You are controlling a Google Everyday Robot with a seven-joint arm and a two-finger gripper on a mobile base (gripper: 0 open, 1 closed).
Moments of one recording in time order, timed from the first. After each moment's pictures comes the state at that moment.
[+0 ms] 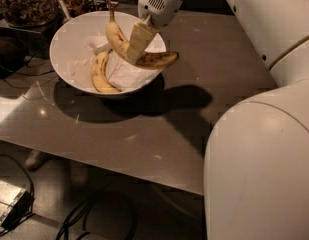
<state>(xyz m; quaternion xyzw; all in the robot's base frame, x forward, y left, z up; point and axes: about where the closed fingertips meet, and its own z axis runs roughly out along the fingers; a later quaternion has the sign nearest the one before) 0.609 0.034 0.949 -0.57 0.78 0.22 0.12</state>
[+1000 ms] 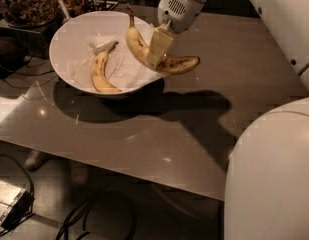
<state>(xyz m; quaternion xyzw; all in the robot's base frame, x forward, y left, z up) 0.595 -0.013 0.945 -0.55 0.80 0.19 0.11</state>
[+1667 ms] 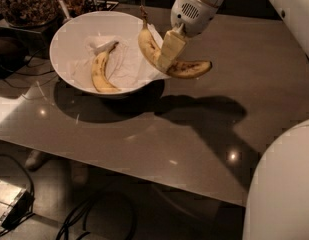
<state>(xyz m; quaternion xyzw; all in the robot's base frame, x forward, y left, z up) 0.587 -0.043 0.941 -0.52 0.83 0.18 0.11</state>
